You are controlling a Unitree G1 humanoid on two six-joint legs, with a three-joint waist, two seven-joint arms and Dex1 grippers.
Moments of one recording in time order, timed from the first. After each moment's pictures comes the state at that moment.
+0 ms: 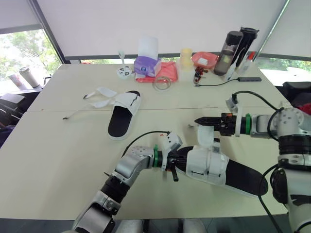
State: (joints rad) left arm -0.50 0.08 -0.39 0.19 -0.31 0.51 -0.98; right arm -0.88 -0.70 -0.19 0.57 0.89 1.49 0.69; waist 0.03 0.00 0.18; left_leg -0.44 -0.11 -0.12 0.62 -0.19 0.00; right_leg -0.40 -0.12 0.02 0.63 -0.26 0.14
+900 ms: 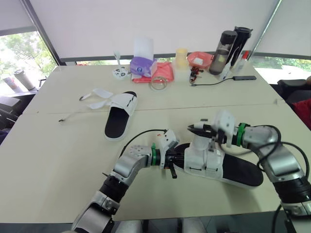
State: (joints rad) left arm -0.50 0.09 -0.37 0.19 -0.31 0.50 -0.95; right arm -0.35 -0.81 0.11 -0.09 0.10 -0.17 0.96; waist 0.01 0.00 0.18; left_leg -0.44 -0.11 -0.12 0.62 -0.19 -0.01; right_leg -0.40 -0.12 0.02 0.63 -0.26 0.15
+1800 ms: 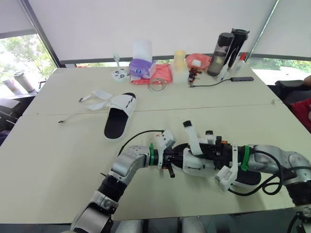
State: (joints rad) left arm -0.50 0.10 -0.34 0.19 -0.34 0.56 -0.96; right arm -0.31 -0.84 0.00 0.09 -0.81 -1.17 0.27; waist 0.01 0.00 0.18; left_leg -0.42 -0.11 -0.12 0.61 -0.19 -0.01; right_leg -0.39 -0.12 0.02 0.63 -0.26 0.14
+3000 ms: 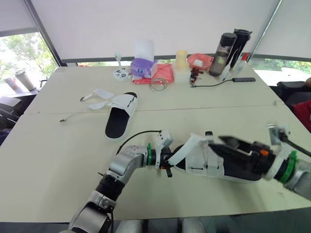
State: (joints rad) left arm -0.51 0.13 -0.35 0.20 -0.34 0.56 -0.98; right arm 0.40 -1.17 -0.35 -0.61 1.78 0.56 0.33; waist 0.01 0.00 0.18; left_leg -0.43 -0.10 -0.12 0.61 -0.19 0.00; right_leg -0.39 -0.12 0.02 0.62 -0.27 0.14
